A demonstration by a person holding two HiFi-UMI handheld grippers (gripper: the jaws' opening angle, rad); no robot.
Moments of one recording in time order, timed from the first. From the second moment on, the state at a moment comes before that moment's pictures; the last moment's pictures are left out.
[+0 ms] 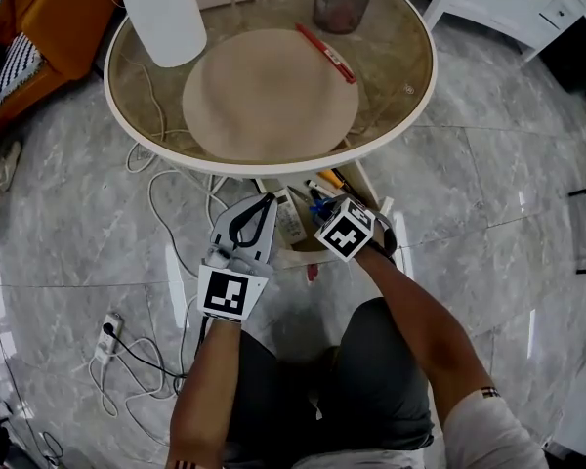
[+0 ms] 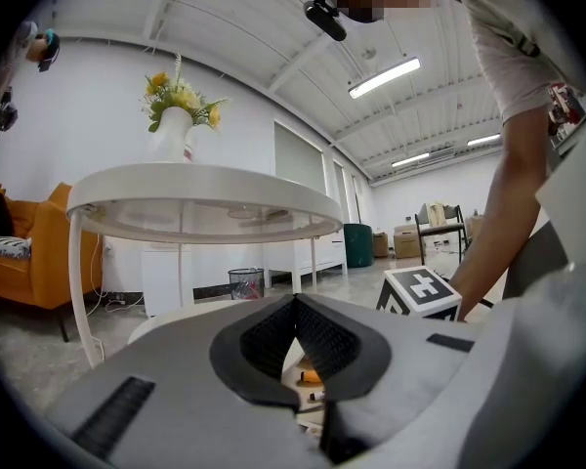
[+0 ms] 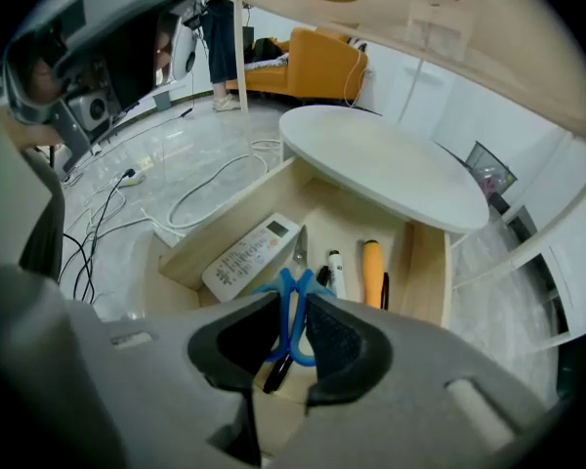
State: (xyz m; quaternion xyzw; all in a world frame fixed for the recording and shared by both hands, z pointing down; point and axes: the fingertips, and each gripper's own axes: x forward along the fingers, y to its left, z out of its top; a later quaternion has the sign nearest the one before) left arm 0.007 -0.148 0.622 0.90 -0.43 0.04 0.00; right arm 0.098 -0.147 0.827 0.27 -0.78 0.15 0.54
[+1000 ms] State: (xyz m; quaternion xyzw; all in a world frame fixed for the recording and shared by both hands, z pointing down) left arm 0.006 -0.146 0.638 0.91 -0.42 0.00 0.03; right arm 0.096 -0.155 0.814 0.26 -0.82 0.15 0.49
